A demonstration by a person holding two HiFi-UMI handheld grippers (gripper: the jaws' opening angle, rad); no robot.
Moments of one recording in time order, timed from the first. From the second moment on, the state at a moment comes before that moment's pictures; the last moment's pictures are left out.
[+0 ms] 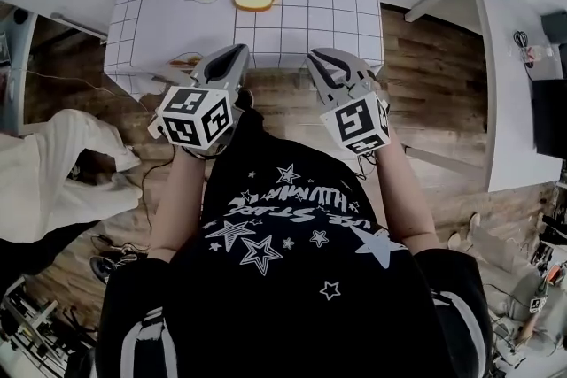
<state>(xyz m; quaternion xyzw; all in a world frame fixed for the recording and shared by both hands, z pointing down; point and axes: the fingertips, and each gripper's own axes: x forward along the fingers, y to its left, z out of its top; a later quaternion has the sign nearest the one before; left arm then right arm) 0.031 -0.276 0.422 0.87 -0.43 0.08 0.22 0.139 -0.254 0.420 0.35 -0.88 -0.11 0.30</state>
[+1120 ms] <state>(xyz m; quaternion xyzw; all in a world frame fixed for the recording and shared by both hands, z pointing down) 0.005 -0.169 0.412 0.85 -0.47 0.08 0.23 0.132 -0.157 0.405 0.36 -0.90 -0.03 0.23</state>
